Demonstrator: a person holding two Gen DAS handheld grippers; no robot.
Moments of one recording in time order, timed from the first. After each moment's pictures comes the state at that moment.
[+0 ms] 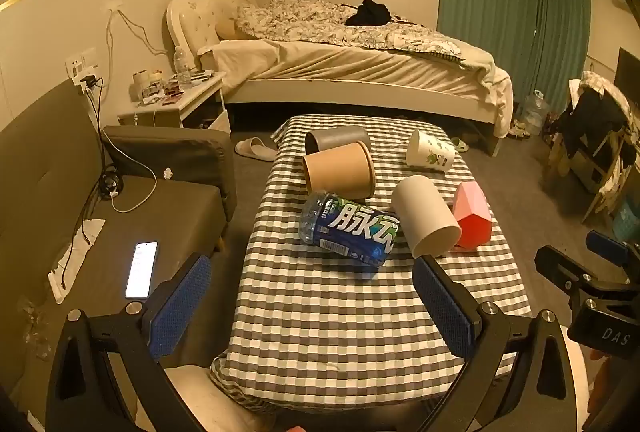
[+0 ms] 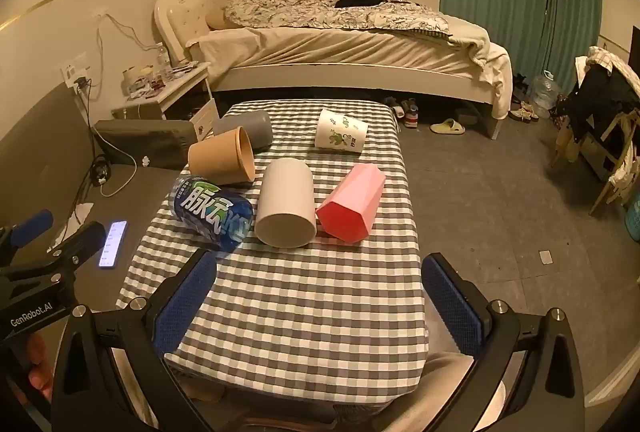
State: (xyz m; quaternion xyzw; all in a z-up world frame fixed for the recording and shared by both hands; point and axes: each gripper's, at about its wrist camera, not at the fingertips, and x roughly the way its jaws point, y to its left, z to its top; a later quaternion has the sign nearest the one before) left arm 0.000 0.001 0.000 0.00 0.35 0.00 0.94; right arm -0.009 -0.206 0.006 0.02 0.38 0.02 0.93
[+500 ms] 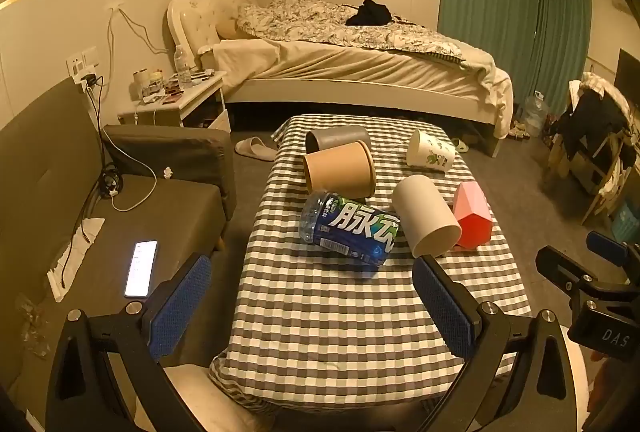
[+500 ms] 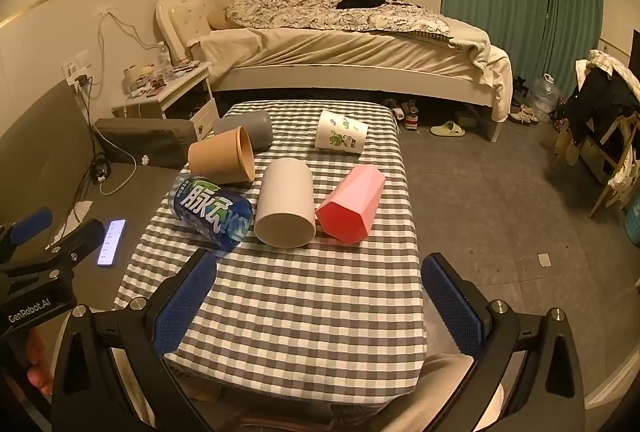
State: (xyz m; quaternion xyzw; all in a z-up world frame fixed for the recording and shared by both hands) left arm -0.001 0.005 0.002 -0.01 0.35 0.00 0.94; right arm -0.009 -0.207 0.006 0.02 0.38 0.02 0.93
